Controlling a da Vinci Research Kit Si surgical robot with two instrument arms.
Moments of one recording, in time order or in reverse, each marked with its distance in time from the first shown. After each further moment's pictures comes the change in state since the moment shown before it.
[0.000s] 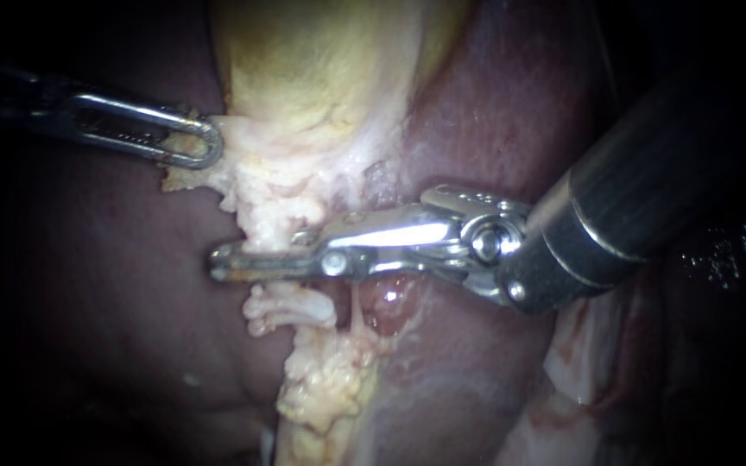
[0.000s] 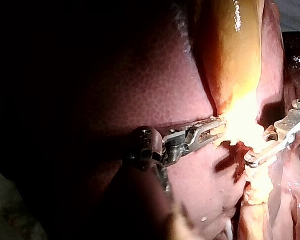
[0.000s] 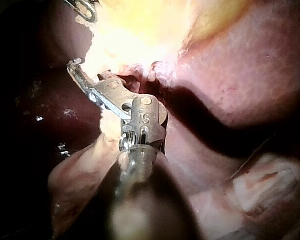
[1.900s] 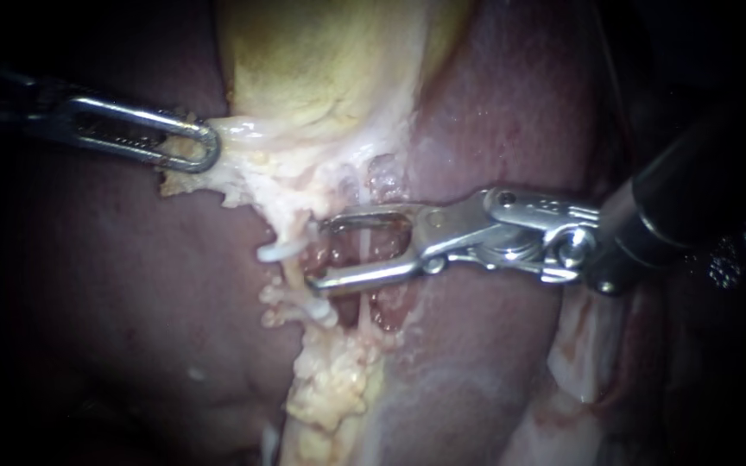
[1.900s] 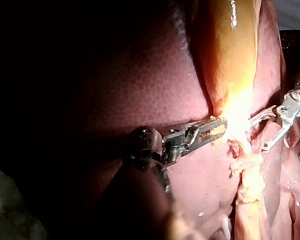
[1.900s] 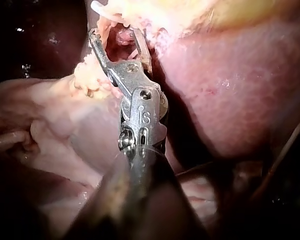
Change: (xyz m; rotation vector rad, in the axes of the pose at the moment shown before) right arm -0.004 0.004 -0.008 -0.109 -0.035 -0.482; left arm 0.000 0.001 0.000 0.002 0.000 -0.001
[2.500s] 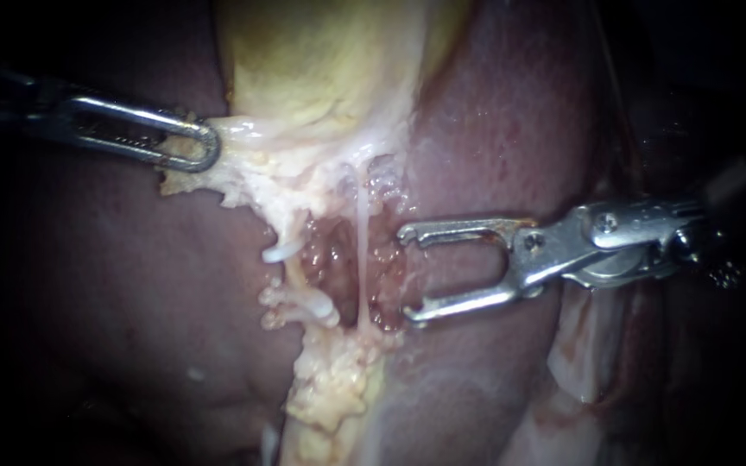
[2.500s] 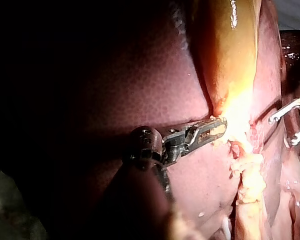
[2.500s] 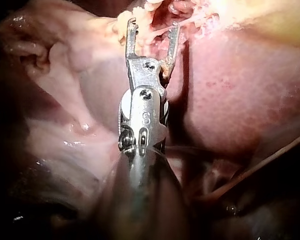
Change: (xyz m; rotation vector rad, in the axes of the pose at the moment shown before) right arm 0.000 -0.004 -0.008 -0.012 -0.030 -0.210; left arm 0.000 0.000 0.000 -0.001 0.000 0.001
